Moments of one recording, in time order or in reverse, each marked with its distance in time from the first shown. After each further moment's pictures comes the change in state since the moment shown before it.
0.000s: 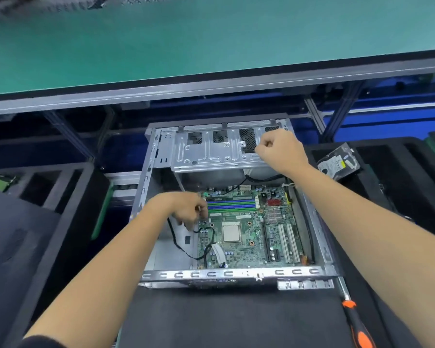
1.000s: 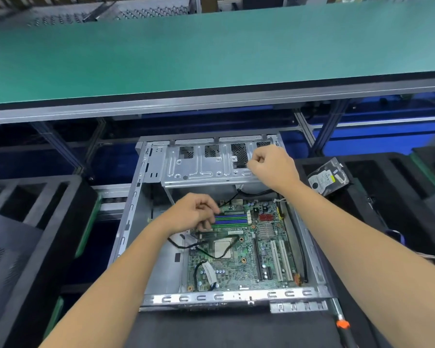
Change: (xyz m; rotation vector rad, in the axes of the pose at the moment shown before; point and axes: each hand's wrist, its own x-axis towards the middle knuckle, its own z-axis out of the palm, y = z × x) left_hand 0.015 0.011 0.014 -0.602 0.410 0.328; right_hand 0.005 0.005 0.003 -0.011 0.023 0.005
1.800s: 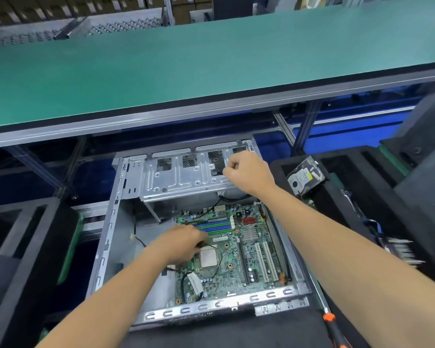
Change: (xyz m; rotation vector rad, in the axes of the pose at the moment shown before) left_hand 0.009 -0.011 0.034 1.046 -0.208 0.171; right_hand -0.004 -0.004 -0.008 0.030 -0.050 0.019
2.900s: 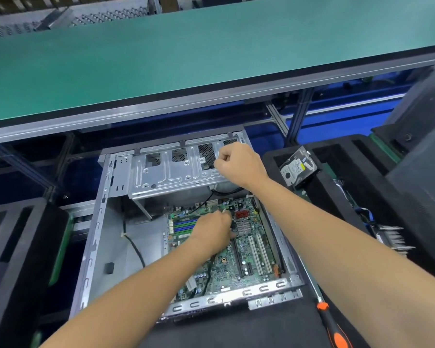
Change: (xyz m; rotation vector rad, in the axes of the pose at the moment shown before) left_hand 0.049 0.077 -0.011 -0.041 0.175 -0.164; right_hand -0.001 0.003 0.002 0.053 0.030 -0.003
